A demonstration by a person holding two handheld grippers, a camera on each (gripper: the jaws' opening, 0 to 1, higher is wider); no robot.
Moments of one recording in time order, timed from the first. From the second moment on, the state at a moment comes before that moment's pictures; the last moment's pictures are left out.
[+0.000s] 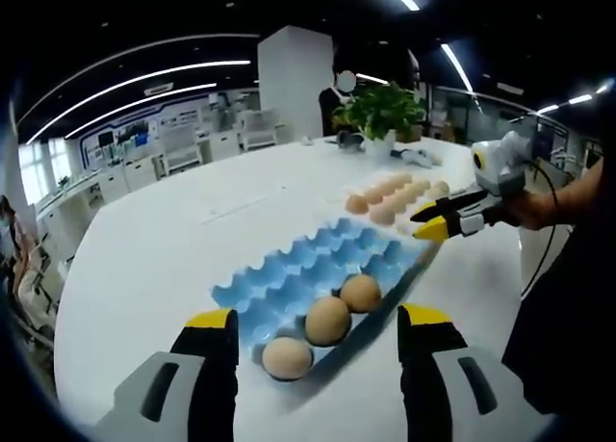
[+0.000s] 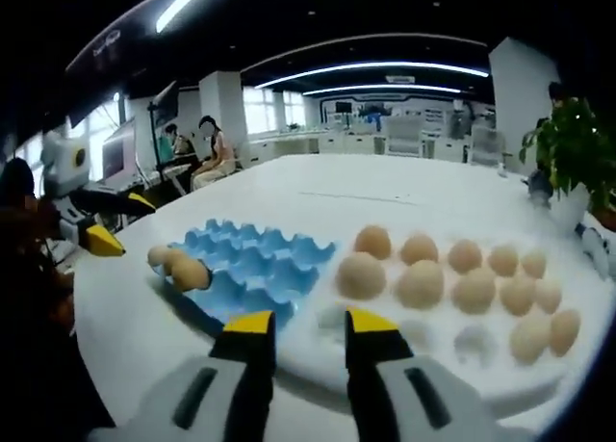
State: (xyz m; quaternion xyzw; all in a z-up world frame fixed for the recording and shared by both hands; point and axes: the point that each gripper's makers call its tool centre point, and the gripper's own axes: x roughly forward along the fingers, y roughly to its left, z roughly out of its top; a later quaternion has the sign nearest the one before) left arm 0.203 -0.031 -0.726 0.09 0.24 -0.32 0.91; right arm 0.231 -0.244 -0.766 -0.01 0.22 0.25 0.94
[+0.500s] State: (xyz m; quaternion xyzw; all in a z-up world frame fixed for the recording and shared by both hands) left arm 0.204 -0.024 -0.733 0.07 0.27 -0.29 0.91; right arm 0.235 -0.320 -0.754 0.00 0.20 0.13 0.97
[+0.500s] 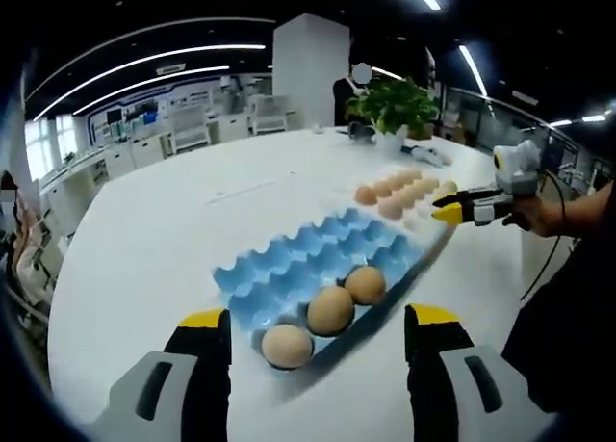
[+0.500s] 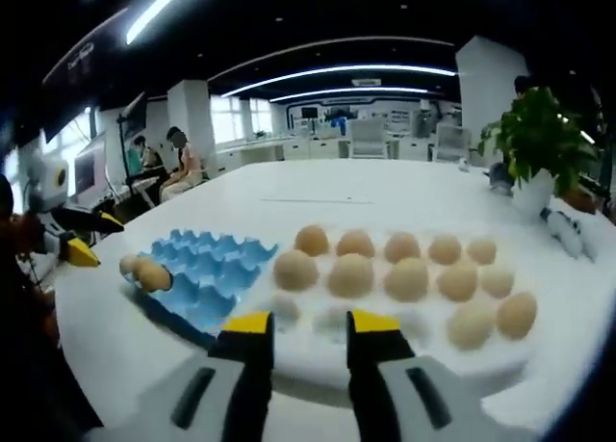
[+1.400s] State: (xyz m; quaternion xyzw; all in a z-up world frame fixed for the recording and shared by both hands) left arm 0.211 -0.023 -0.726 0.06 0.27 -0.28 0.92; right arm 0.256 -0.415 -0.781 -0.03 0.24 0.03 0.97
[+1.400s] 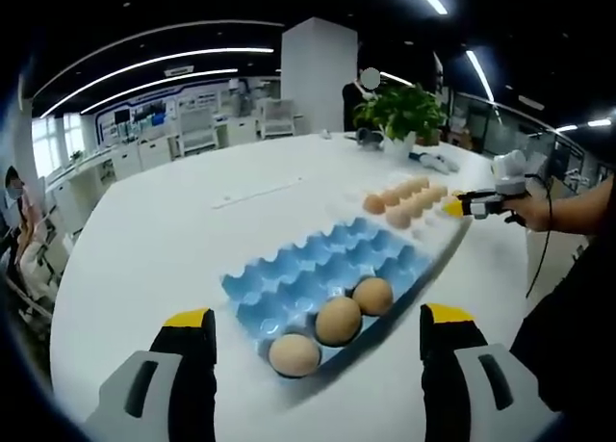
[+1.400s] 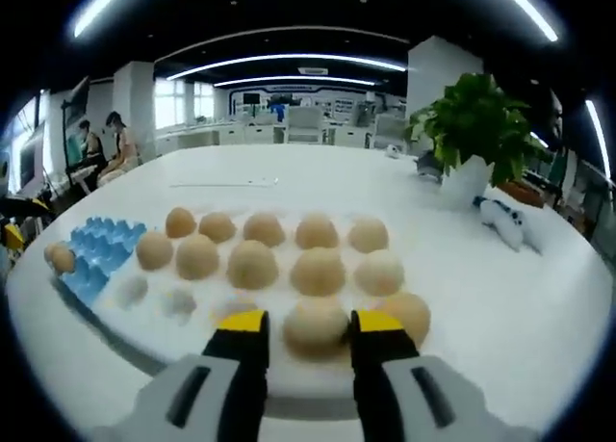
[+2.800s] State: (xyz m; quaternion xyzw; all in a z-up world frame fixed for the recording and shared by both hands) left arm 0.208 -0.019 -0.729 0.04 0.28 -0.28 0.92; right arm 0.261 -0.373 -0.731 0.01 0.19 0.10 0.98
